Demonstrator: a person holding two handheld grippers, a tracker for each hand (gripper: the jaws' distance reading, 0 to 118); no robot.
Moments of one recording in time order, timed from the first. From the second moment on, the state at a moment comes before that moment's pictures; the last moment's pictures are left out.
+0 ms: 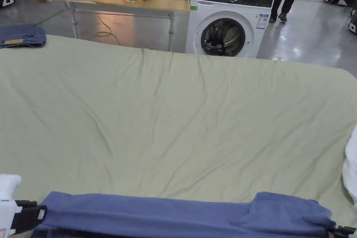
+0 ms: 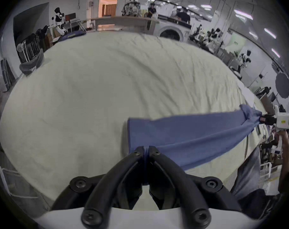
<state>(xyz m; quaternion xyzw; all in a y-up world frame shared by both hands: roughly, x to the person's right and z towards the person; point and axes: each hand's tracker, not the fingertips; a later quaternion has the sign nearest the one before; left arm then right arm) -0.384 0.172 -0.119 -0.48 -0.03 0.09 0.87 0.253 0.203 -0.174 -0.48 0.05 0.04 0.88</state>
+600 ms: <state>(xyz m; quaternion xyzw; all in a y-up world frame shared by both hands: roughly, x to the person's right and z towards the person) -0.360 0.156 -0.112 -0.50 0.00 0.11 0.86 0.256 0.152 -0.180 -0.51 0.01 0.07 0.85</state>
